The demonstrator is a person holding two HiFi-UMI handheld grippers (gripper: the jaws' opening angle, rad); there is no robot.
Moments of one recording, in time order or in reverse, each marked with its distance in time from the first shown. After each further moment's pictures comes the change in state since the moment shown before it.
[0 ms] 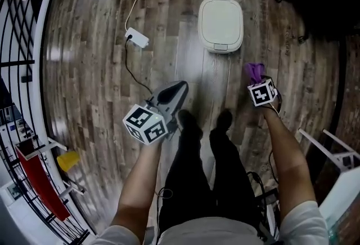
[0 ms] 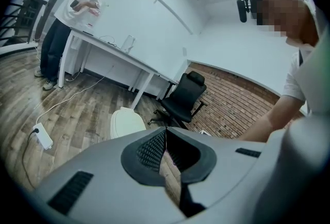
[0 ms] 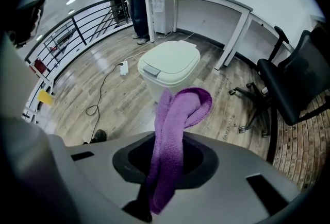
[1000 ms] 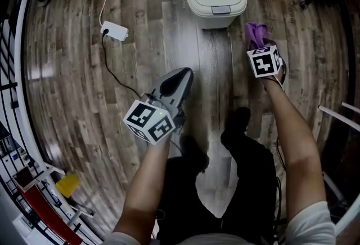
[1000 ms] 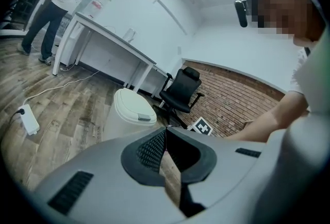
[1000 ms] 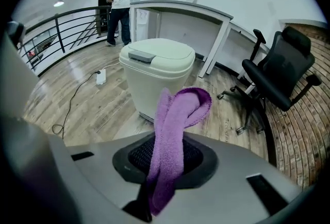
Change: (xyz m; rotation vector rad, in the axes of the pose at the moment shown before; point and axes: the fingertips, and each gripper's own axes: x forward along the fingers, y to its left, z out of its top) left arm 0.035 0.084 -0.158 0.032 -0.044 -0.108; right arm 0.110 0.019 0.007 0.140 -0.187 -0.246
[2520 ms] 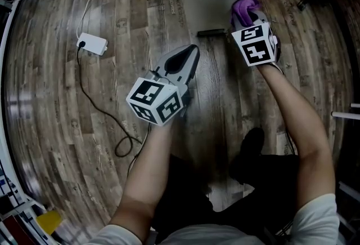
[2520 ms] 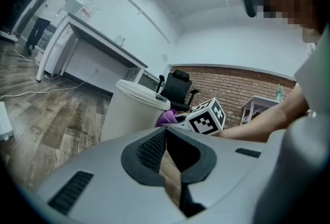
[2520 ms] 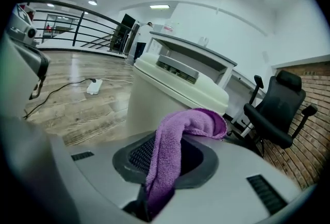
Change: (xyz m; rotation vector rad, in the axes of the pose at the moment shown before) left arm 0.086 0.106 -0.103 0.184 -0.159 -0.121; right arm 0.071 0.049 0.077 -0.165 -0.451 -0.172
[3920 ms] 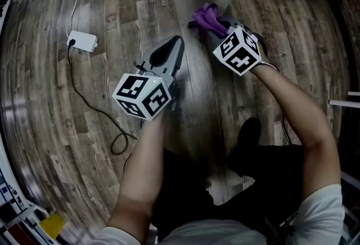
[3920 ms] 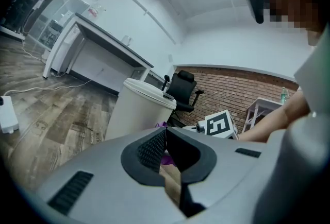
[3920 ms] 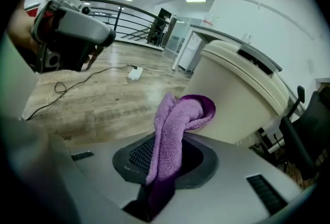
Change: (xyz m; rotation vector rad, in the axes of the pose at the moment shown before) left arm -0.010 0.019 -0.006 -0.035 -0.004 0.049; right arm -0.009 0.106 -0.028 -0.266 0.048 0.353
